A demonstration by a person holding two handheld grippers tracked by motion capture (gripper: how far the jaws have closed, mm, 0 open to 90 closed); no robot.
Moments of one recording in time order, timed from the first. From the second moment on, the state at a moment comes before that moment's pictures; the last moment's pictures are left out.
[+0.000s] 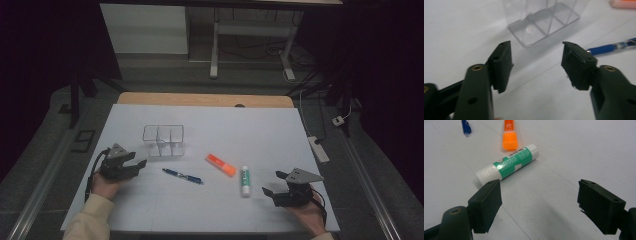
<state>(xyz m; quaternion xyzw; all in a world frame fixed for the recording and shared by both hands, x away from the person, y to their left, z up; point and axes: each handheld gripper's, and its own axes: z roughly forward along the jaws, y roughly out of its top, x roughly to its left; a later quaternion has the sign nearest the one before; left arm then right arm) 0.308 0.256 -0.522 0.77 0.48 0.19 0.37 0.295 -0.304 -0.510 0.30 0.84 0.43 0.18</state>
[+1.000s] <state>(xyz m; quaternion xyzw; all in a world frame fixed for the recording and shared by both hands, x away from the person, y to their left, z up) 0.362 0.251 -0.527 0.77 0.49 0.19 0.36 0.295 -0.305 -0.511 0.30 0.84 0.42 0.18</state>
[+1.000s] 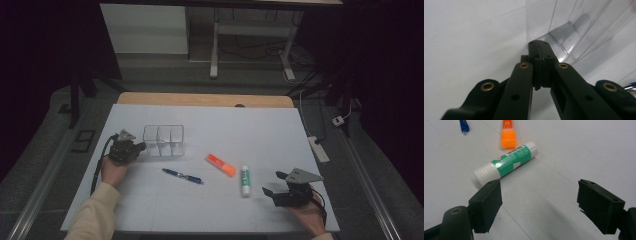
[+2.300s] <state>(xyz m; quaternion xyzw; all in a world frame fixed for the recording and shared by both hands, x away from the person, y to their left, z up) 0.386 0.198 -0.525 0.78 0.48 0.16 0.37 0.295 -0.305 -0.512 0.30 0.84 0.42 0.18</state>
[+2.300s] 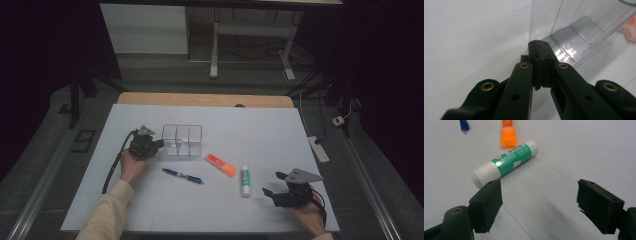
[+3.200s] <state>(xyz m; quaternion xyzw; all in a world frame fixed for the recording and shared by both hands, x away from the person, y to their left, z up) 0.385 0.187 -0.518 0.79 0.46 0.16 0.37 0.294 -0.306 -0.511 0.30 0.84 0.41 0.18</state>
